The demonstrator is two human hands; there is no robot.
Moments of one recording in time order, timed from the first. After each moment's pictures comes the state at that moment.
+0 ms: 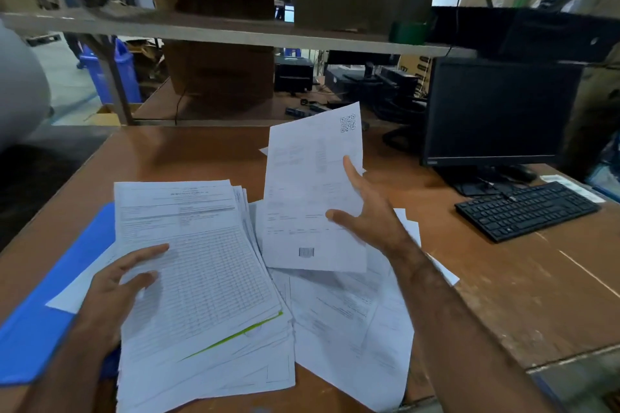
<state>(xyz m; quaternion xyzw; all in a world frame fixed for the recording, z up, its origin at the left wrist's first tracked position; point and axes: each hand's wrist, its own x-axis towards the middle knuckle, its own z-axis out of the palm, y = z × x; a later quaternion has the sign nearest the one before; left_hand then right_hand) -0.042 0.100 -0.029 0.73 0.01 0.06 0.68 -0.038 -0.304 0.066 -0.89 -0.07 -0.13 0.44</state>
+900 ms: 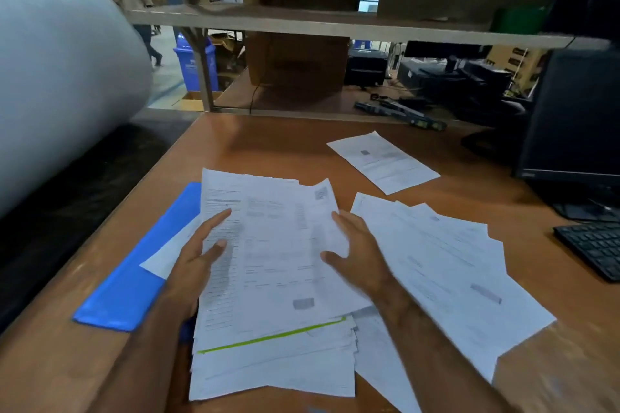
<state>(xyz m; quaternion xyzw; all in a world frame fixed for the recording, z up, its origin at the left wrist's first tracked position) -0.047 0.094 -0.015 0.76 0.02 0.08 0.65 -0.008 -0.194 -0.026 -0.92 -0.10 -0.08 0.38</state>
